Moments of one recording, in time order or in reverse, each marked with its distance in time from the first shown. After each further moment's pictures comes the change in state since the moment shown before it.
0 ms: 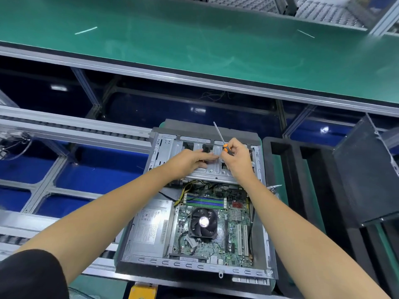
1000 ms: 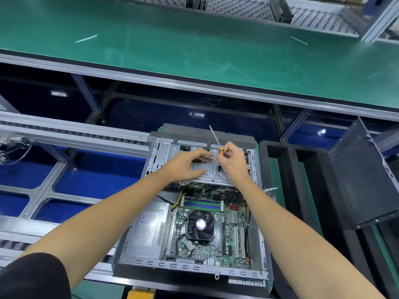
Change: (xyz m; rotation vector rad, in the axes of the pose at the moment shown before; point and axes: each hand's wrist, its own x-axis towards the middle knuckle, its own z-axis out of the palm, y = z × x) left_hand -0.006 0.007 -0.001 -0.101 0.127 0.069; right_hand 0.001 0.004 0.001 -0.016 0.009 -0.011
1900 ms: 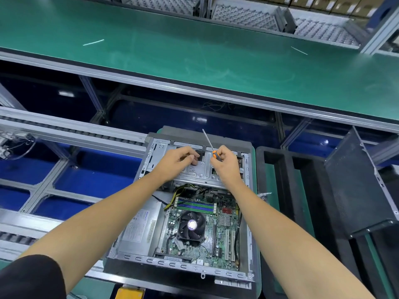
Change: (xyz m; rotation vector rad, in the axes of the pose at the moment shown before) left_hand -0.005 0.010 -0.001 -0.155 0.235 -0.166; right_hand -0.002 -0.005 -0.002 -0.020 -0.031 0.017
